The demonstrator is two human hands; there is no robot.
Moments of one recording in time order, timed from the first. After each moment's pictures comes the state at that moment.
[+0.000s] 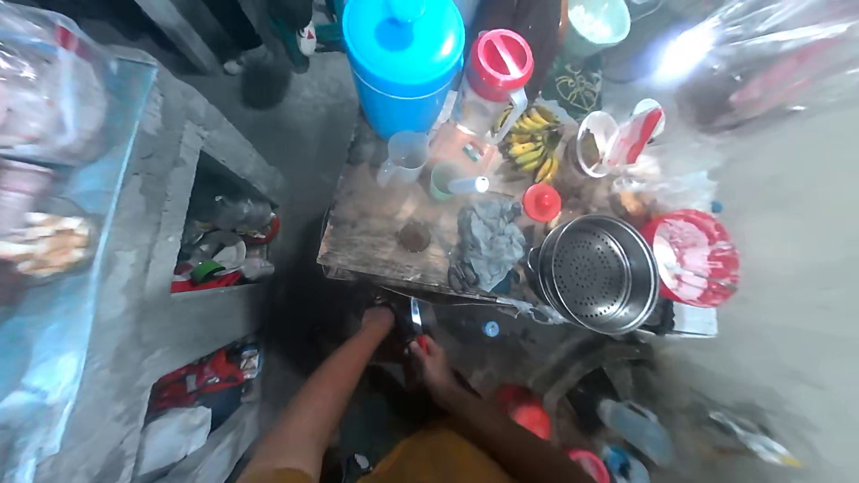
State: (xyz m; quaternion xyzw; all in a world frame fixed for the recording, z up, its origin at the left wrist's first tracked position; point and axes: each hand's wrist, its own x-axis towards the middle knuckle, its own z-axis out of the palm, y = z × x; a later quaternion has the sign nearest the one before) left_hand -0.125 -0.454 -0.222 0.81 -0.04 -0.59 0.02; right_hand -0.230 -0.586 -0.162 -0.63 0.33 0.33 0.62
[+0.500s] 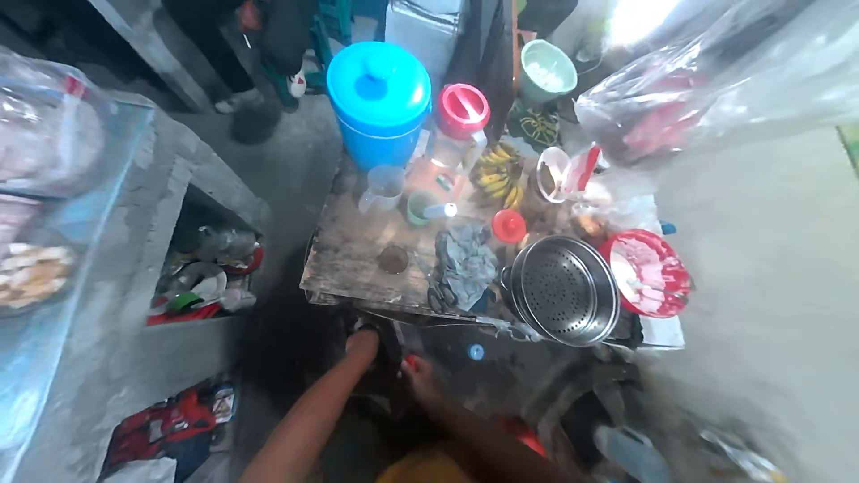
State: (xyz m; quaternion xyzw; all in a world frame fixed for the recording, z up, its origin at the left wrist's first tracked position) left_hand -0.139 -0.458 -0.220 0.84 0.01 -0.55 0.05; right_hand -0.226 -0.611 -0.163 -0.72 0.25 0.36 0.54
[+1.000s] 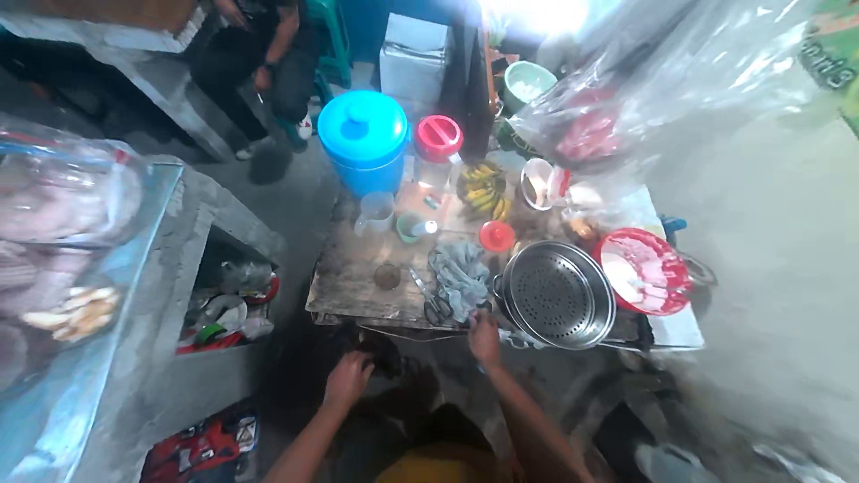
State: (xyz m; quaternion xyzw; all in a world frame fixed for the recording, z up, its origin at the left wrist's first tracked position) left_hand -0.174 -0.406 -0.187 0.93 -0.01 -0.34 0.17; right_hand -0.134 -0.745 -0.155 -0.90 0.27 0.16 0.29
